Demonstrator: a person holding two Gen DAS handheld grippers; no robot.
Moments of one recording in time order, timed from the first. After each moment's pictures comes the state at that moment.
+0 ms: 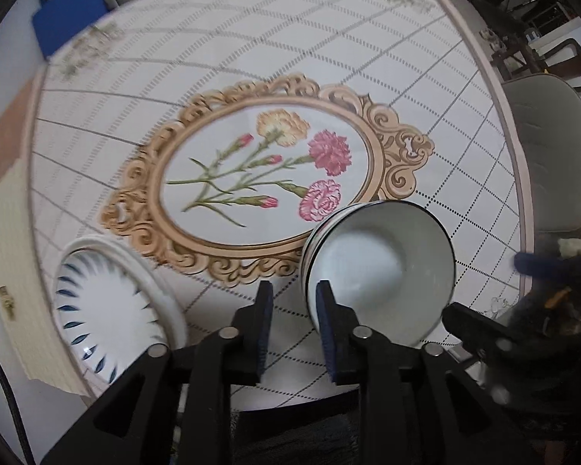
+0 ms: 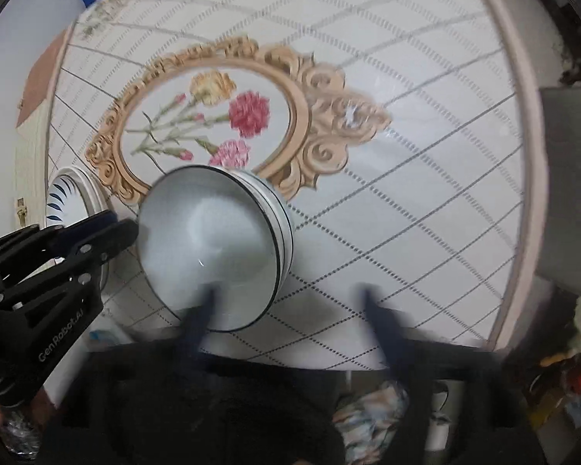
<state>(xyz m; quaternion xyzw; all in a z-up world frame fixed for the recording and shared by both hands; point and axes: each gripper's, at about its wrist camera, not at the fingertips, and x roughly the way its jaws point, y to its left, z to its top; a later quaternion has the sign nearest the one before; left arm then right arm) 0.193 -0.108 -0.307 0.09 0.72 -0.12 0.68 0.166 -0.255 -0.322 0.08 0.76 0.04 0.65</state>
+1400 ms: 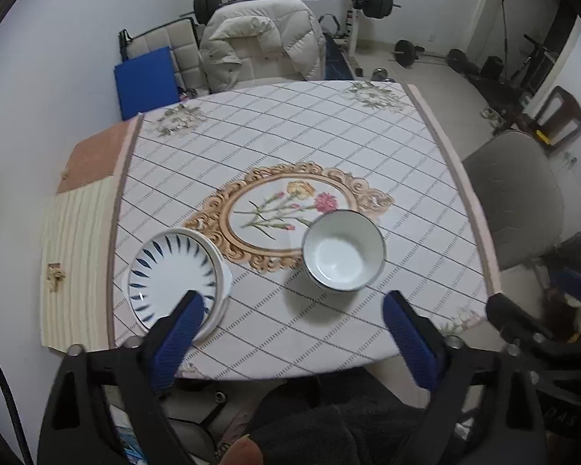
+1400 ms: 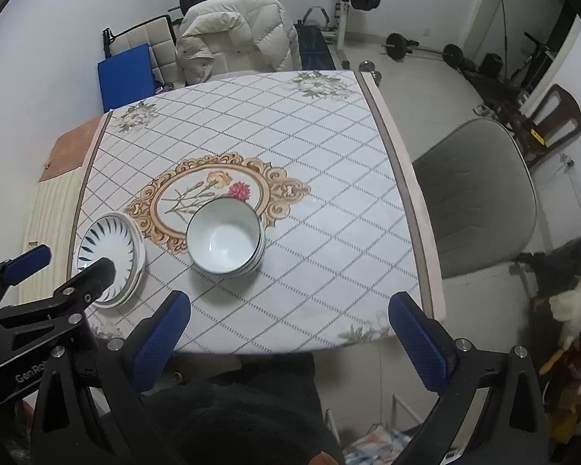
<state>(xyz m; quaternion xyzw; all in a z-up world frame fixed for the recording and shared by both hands) 0.068 -0.098 -0.155 0.08 0.57 -0.07 0.82 0.020 -0.269 -0.136 0.06 0.59 -0.05 0.81</state>
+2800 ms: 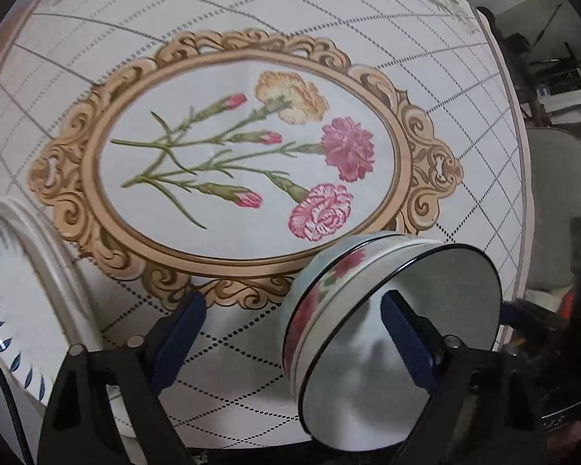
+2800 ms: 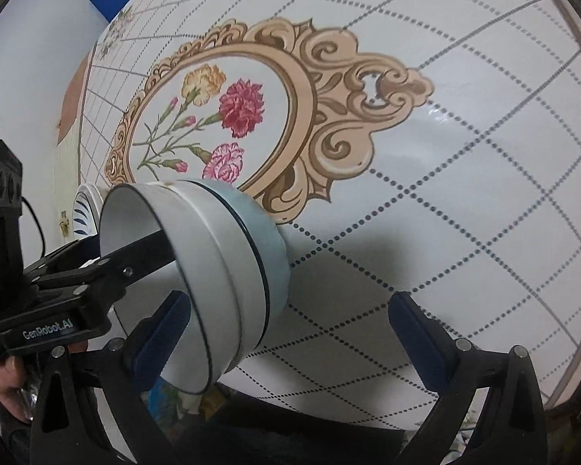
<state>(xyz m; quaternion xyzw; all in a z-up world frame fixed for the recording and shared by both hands) 0.195 -0.104 -0.395 -0.04 0.74 -0.11 0.66 0.171 -0.274 -0.429 0.21 0.75 0.14 0.61</state>
